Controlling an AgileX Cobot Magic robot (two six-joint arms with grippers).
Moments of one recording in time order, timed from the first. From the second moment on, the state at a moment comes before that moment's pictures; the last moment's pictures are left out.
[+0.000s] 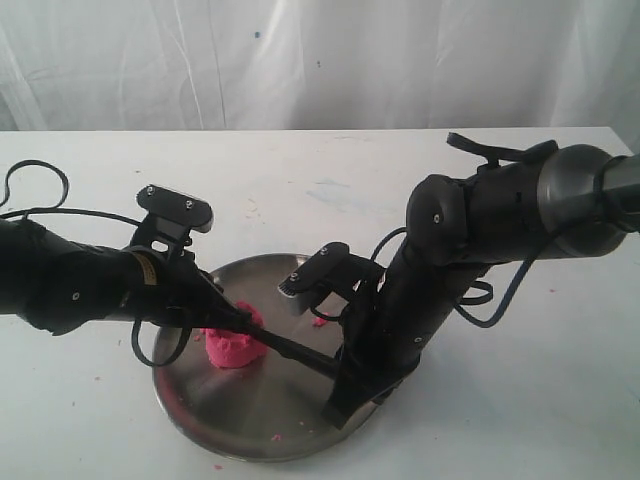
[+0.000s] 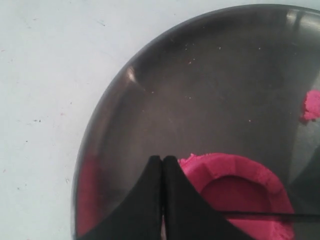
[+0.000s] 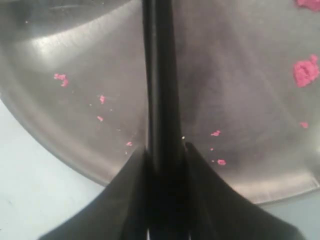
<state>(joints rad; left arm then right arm) -0.44 1.72 -0.75 0.02 -0.08 -0.08 0.62 1.81 -1.01 0.41 0.67 -0.69</state>
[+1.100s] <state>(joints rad) -0.41 1.70 -0.73 0.02 -0.16 -0.19 0.62 1.81 -1.01 0.41 0.68 -0.69</state>
